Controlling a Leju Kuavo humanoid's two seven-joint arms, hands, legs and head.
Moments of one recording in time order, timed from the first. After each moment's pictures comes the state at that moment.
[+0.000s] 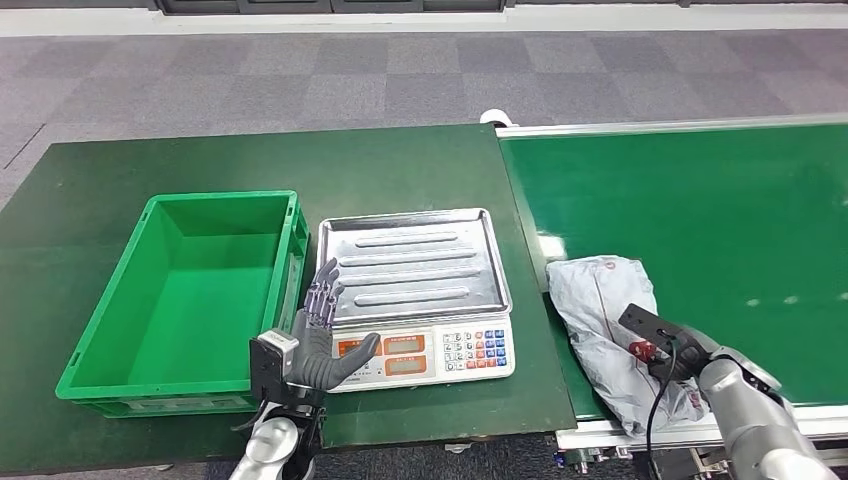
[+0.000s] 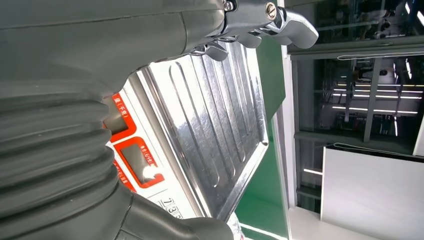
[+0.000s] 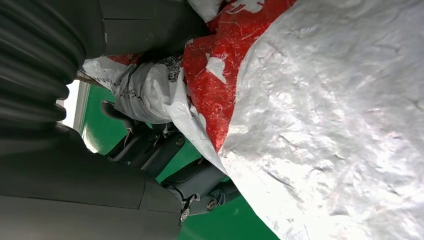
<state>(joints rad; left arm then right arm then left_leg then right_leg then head) -0.11 -0.21 -0.32 -1.19 0.03 0.10 -0.57 -0.54 -0.31 -0.19 -0.34 1.18 0.26 -0.09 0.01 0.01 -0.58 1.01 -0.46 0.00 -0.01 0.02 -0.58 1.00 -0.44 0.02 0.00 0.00</state>
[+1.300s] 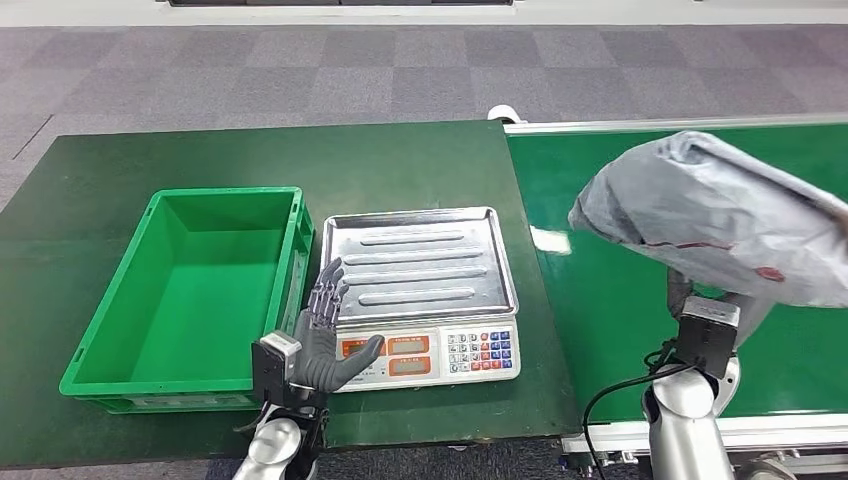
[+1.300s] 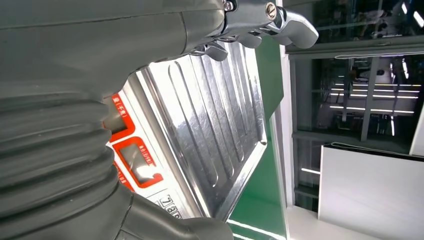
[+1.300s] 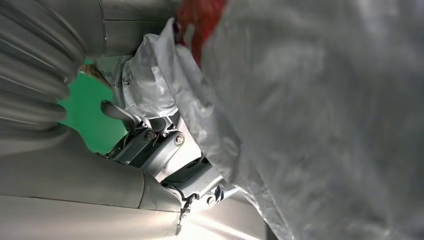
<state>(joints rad) -0.11 -0.22 -0.32 -1.20 0.02 0.07 -0.59 -0.18 -0.05 -0.04 -1.38 0.32 -0.69 -0.70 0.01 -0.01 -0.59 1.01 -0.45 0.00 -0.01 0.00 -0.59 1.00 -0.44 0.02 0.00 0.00</state>
